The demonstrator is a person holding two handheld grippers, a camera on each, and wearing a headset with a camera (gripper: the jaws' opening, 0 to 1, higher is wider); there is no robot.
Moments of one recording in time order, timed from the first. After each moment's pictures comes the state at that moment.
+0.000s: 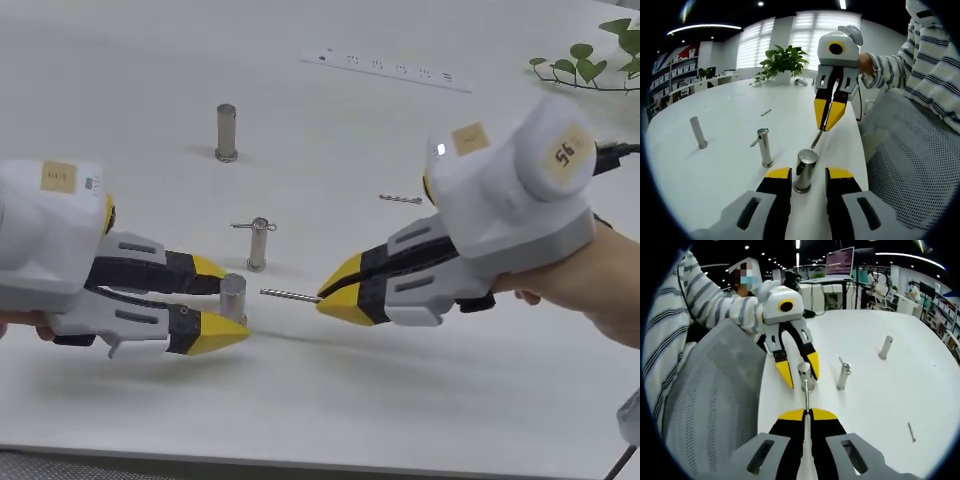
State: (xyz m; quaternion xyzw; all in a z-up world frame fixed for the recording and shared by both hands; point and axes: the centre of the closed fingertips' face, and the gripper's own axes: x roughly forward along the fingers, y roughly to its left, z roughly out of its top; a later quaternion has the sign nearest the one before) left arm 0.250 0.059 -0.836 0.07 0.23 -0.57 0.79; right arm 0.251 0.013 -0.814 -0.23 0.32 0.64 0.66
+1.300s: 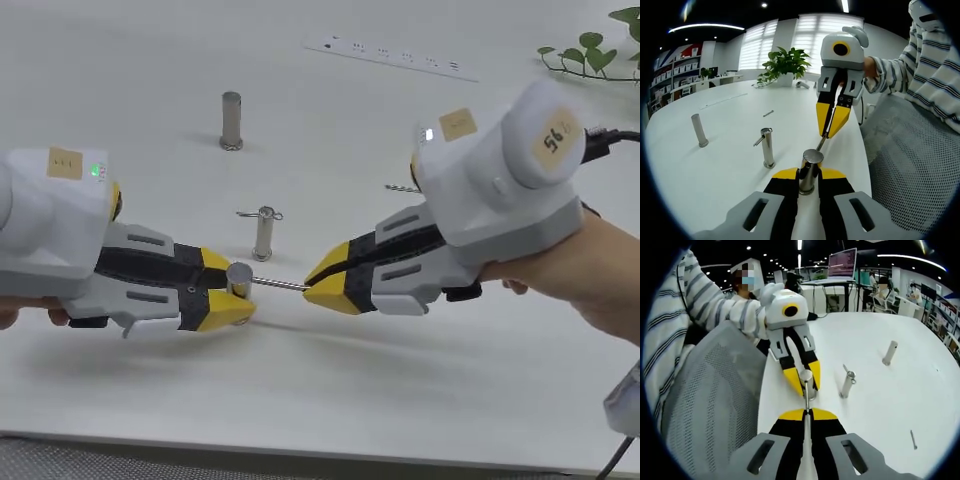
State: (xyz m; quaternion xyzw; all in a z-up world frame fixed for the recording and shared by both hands) left arm 0.254 0.059 -0.837 0.05 0.22 -0.57 0.79; right arm 0.247 0.028 -0.812 -0.22 0.31 0.65 0.66
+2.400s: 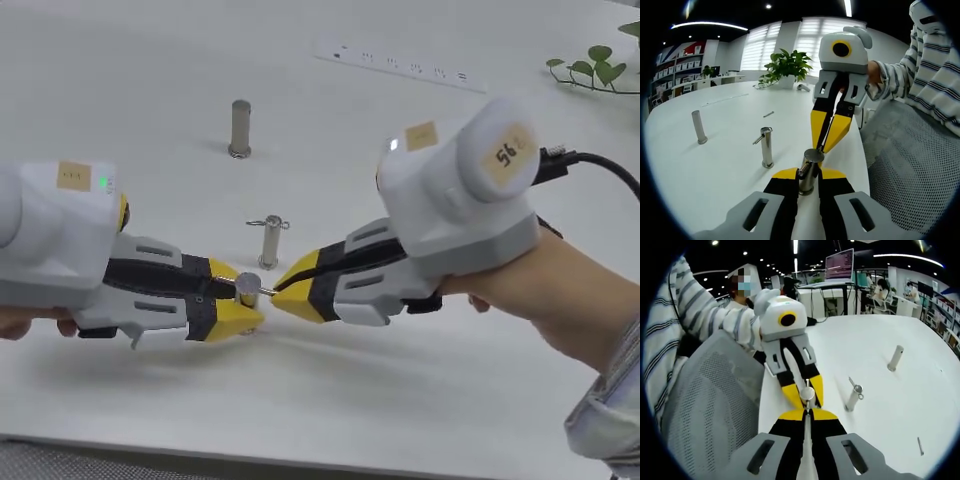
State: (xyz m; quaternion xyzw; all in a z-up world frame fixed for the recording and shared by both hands) left arm 0.253 0.057 -0.836 0.03 0.22 -0.56 0.80; right arm 0.246 0.057 -0.815 -0.20 0.31 0.65 0.67
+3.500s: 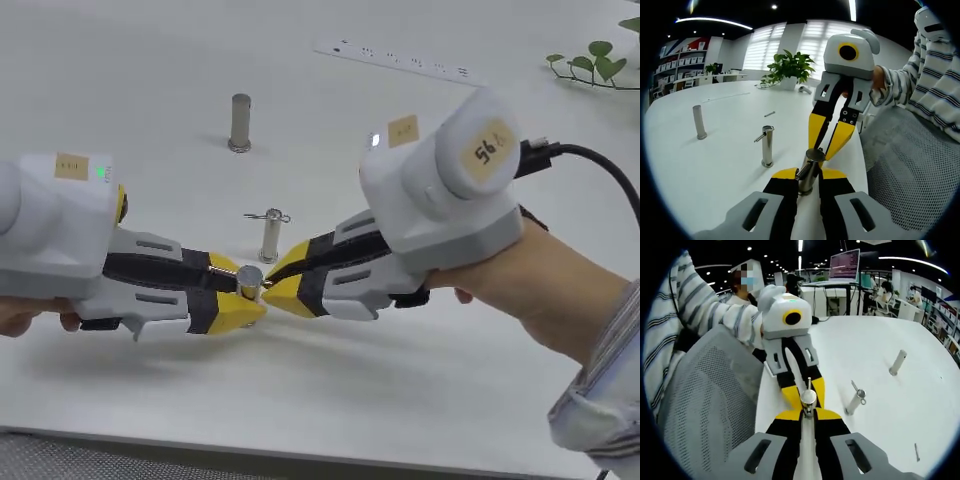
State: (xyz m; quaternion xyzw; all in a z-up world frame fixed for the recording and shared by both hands) left arm 0.254 0.056 -0.837 0.00 0.22 -0.56 0.80; right arm 0.245 0.063 -0.819 -0.22 0.30 0.65 0.66
